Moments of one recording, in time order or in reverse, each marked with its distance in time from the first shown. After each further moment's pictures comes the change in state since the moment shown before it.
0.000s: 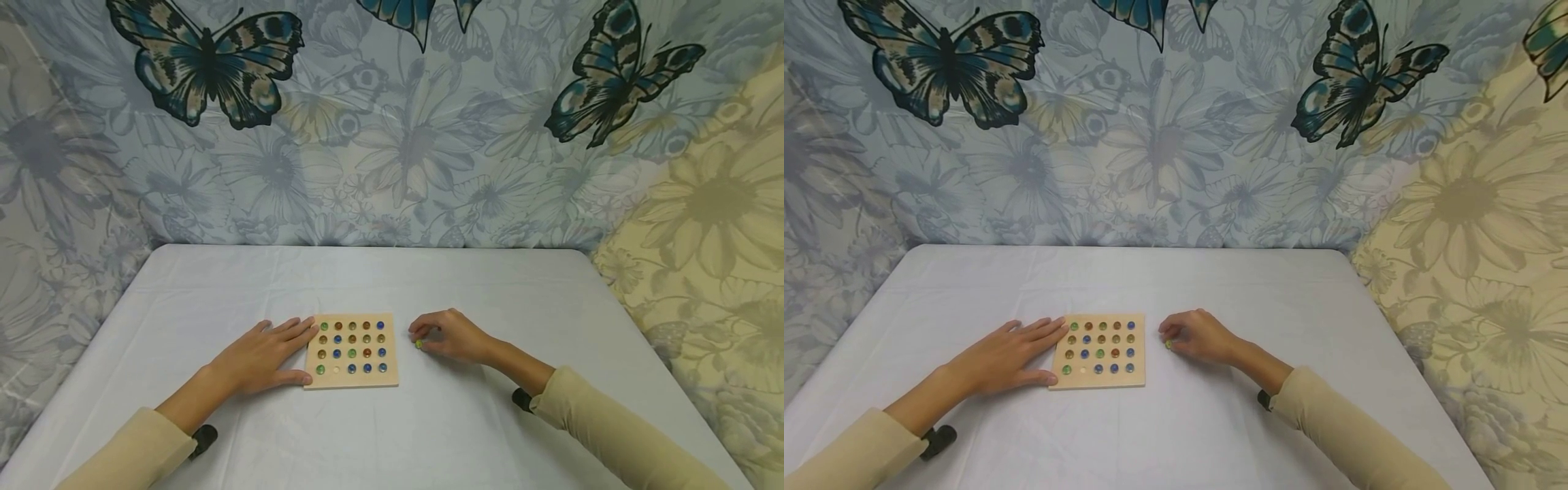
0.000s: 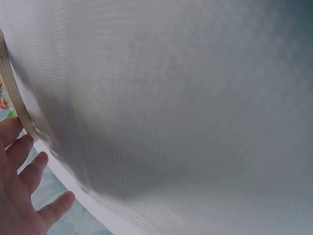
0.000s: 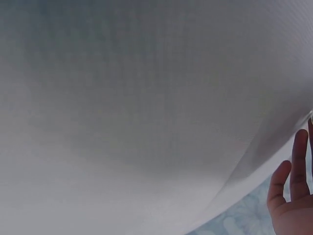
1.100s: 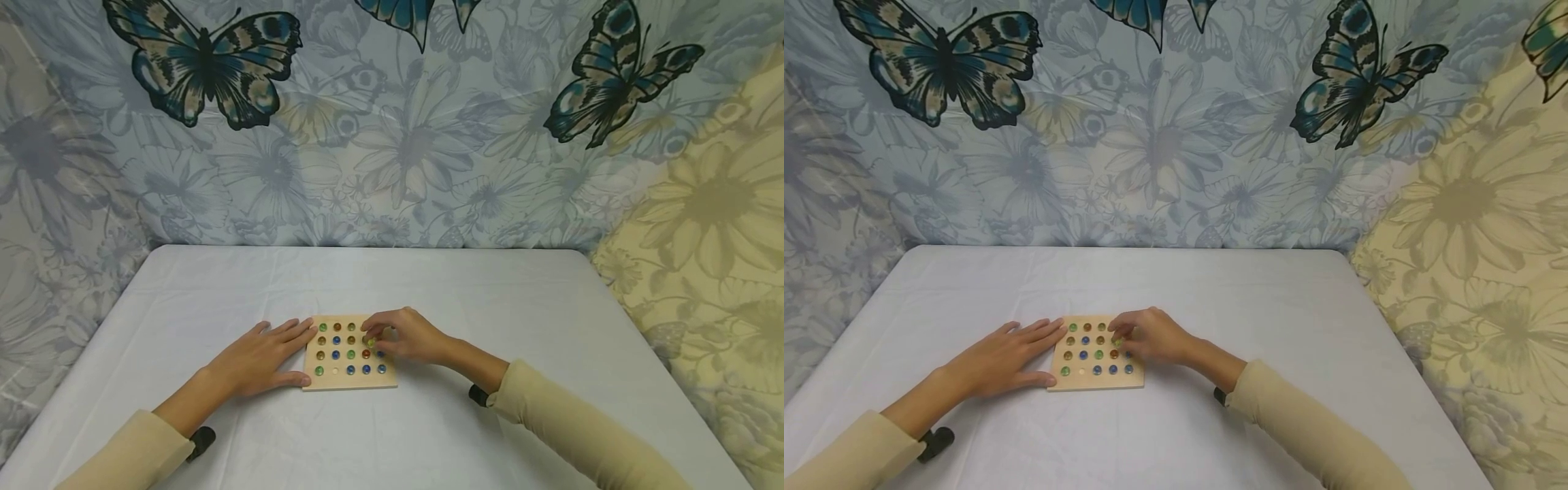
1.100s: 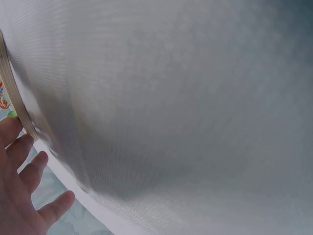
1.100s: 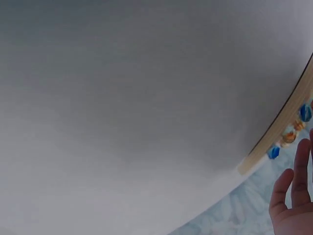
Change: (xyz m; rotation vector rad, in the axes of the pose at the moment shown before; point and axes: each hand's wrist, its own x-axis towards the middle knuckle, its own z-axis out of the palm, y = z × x) left_hand -0.001 0.002 -0.004 -0.012 -0.012 -0.007; right_hand 0.048 -0.052 0.023 0.061 0.004 -0.133
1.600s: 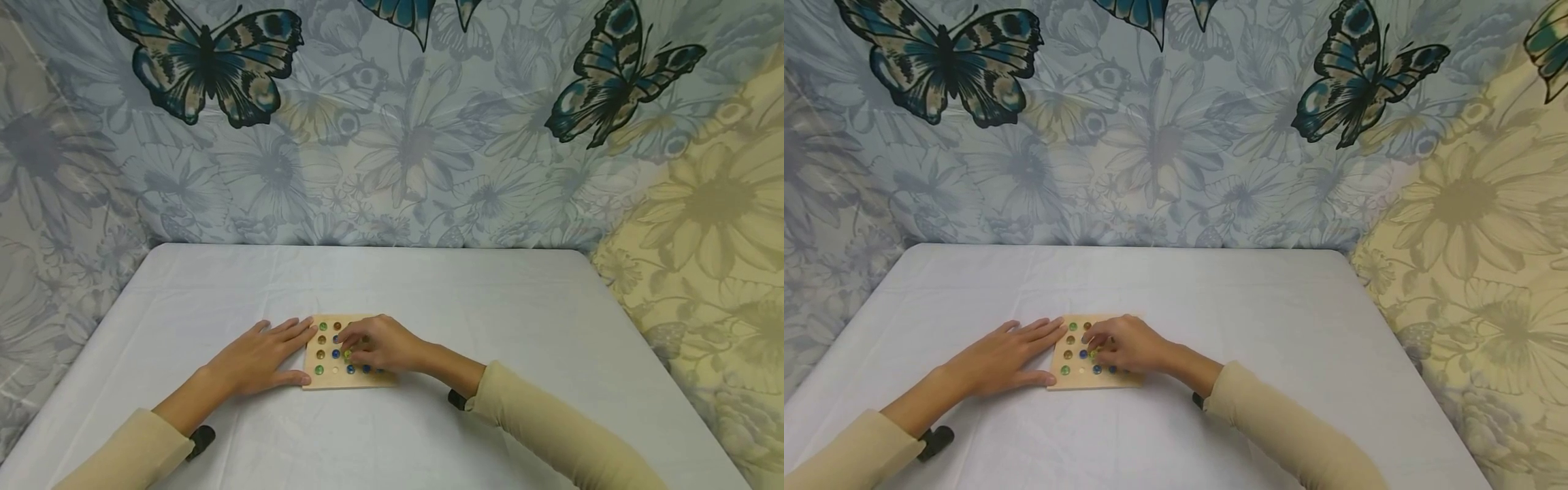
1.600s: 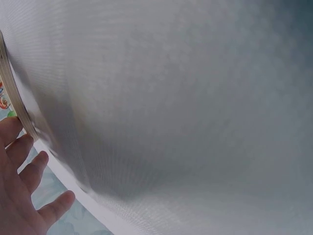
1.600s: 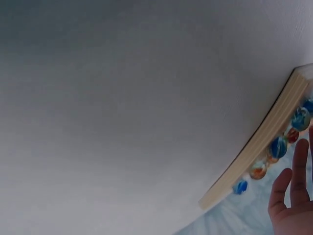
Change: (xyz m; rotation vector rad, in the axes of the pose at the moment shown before) left_hand -0.001 -0.001 0.000 0.004 0.010 0.020; right_hand 0.022 -0.021 0.023 0.094 -0.080 -0.004
